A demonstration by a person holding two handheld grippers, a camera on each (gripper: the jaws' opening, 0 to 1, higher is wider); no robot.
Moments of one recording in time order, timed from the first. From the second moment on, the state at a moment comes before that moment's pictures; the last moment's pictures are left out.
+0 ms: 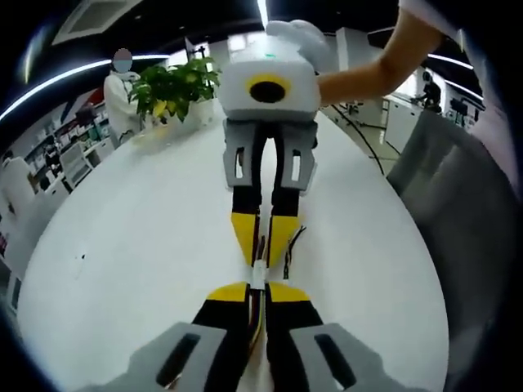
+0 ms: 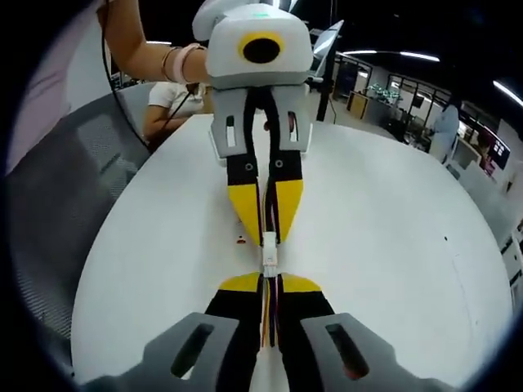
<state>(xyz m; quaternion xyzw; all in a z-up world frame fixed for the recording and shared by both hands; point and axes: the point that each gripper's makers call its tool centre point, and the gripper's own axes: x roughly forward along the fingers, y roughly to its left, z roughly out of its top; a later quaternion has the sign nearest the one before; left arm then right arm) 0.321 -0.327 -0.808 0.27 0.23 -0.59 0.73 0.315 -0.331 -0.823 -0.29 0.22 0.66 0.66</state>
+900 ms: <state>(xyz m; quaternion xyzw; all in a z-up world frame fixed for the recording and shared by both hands) 0.329 -0.328 -0.801 0.26 0.20 -0.58 0.74 0.322 -0.334 -0.811 -0.26 0.20 0.66 0.67</state>
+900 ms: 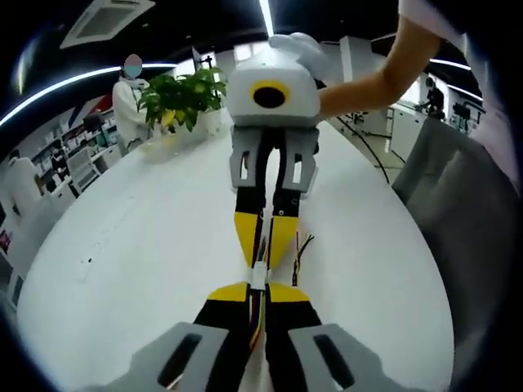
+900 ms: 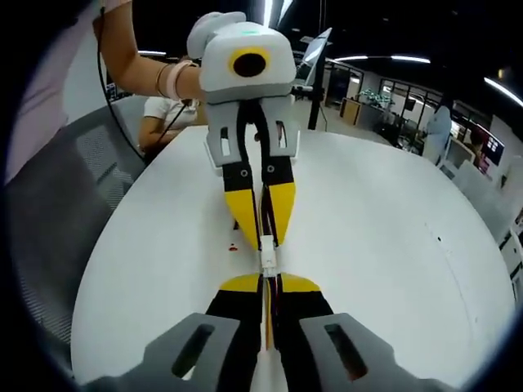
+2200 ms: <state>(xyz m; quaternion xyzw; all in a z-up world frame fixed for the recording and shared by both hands) 0.352 -0.302 -0.837 0.29 0.24 -0.55 0.75 0.348 -0.300 -0.836 -0.23 0.20 0.65 0.69</state>
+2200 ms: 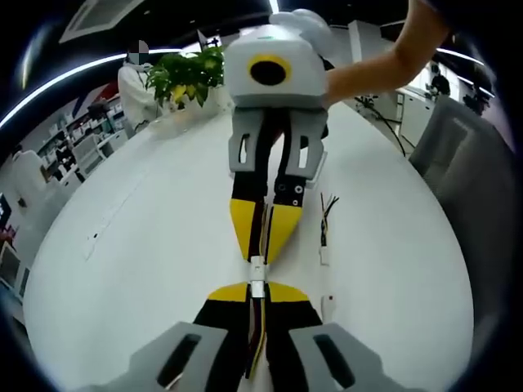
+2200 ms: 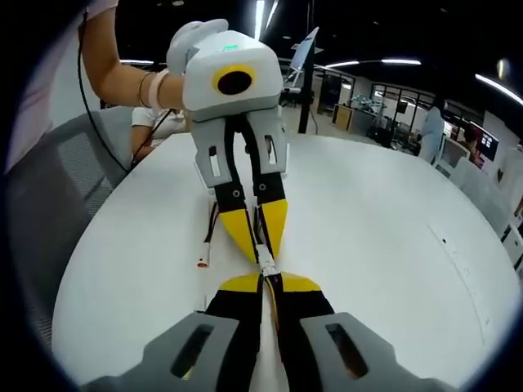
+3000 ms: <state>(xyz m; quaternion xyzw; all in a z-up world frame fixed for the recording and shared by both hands) 0.347 -0.301 -0.843 0.27 0.24 -0.54 0.76 0.347 -0.303 -0.845 -0.21 0.20 0.65 0.70</state>
